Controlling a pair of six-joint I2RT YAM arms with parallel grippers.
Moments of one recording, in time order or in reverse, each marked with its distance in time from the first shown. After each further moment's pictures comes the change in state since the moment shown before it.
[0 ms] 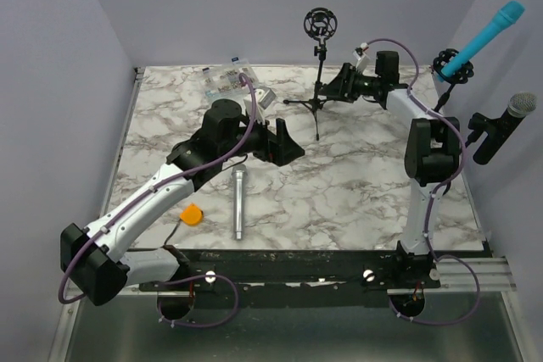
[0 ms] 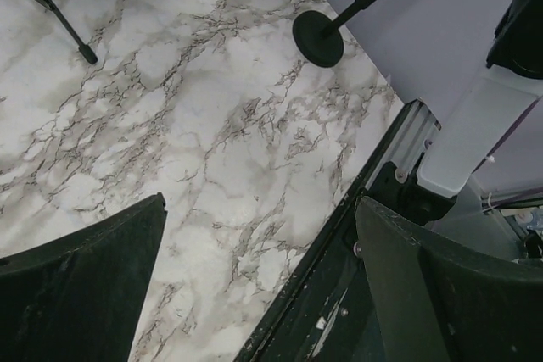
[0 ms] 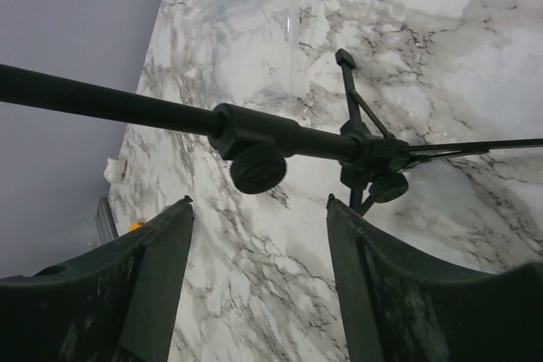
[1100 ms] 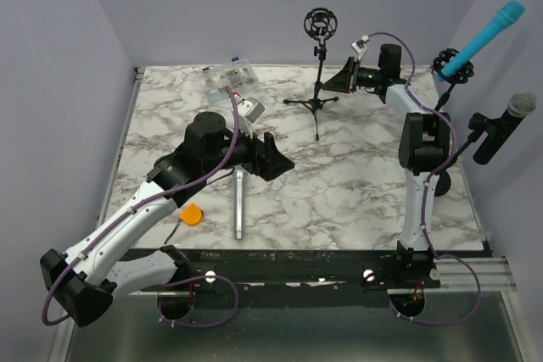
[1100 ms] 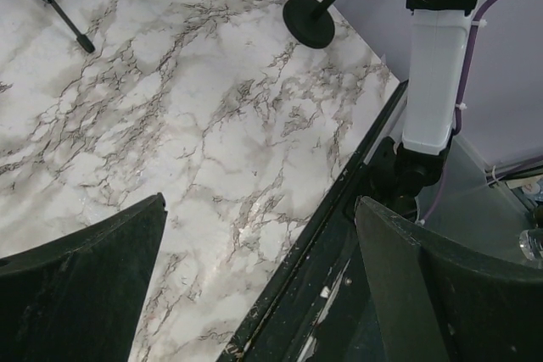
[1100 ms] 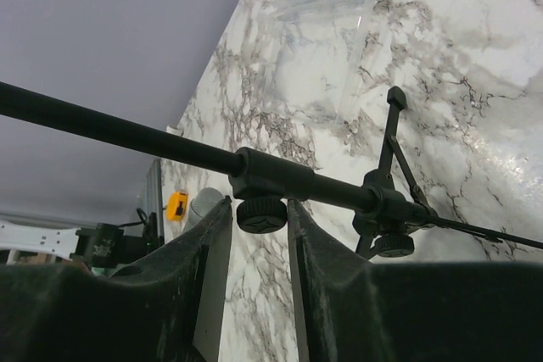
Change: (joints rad) left arm -0.015 -0.153 -0.063 -0.079 0.018 0.059; right arm -0.048 0.233 0.261 0.103 -0.332 0.089
